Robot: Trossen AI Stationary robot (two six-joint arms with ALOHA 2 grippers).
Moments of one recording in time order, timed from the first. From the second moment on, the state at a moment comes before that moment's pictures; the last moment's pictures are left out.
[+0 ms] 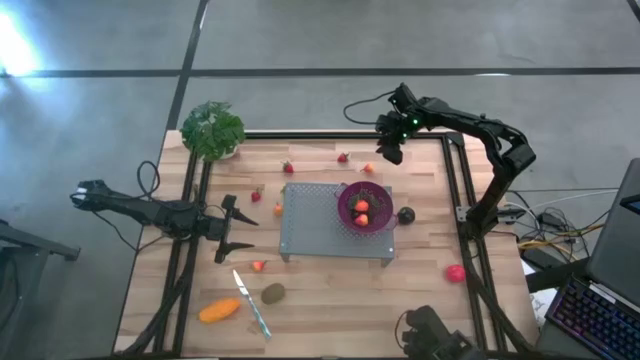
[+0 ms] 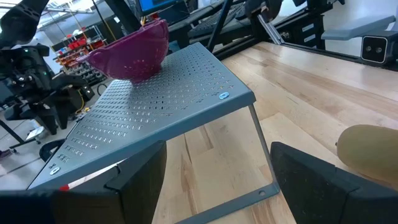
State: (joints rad) left arm -0.25 0.25 0.01 0.06 -0.10 0.37; right arm -0.92 1.74 1.23 -0.67 -0.45 -0.59
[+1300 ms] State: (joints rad) left arm -0.25 0.25 0.01 0.06 -0.10 0.37; right arm -0.83 1.88 1.32 -0.84 -0.45 -0.66
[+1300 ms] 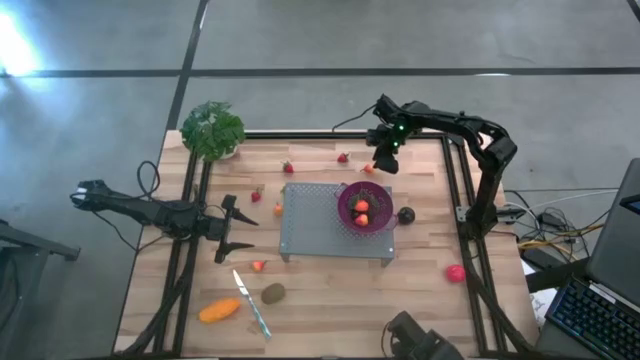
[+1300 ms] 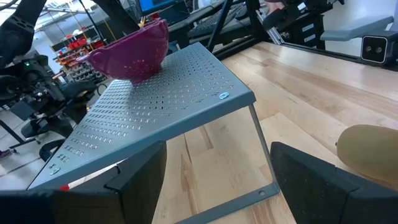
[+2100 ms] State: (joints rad) left arm -0.25 0.25 0.01 0.06 -0.11 0.37; right arm -0.82 1.89 1.30 -0.72 -0.44 -0.61
